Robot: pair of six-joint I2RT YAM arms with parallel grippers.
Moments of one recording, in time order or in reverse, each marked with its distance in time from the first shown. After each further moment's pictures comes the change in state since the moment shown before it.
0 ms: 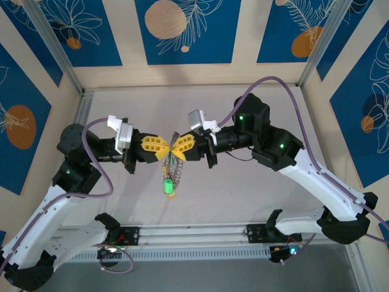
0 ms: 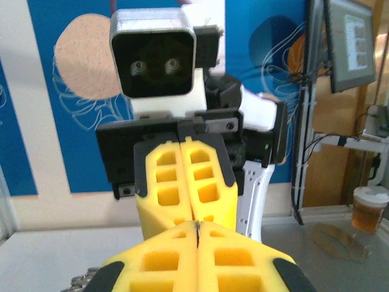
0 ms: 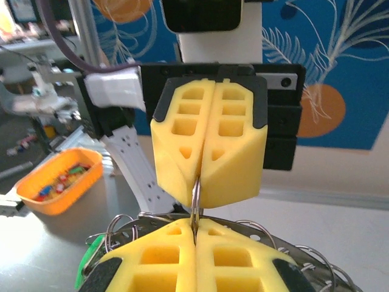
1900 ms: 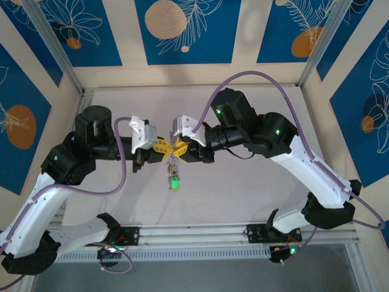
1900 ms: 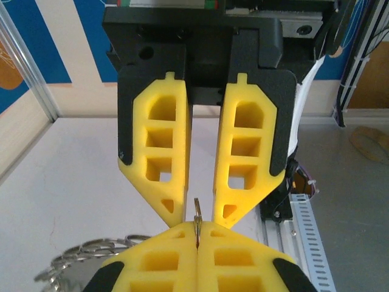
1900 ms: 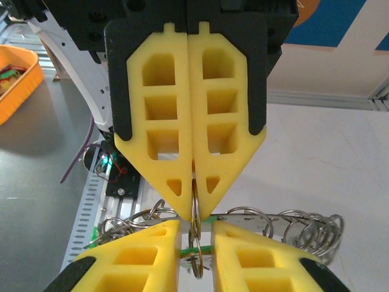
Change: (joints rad) left arm -0.068 0.157 0.336 -0.779 -0.241 0.470; right arm 0.055 0.192 0.348 -0.550 0.280 -0.246
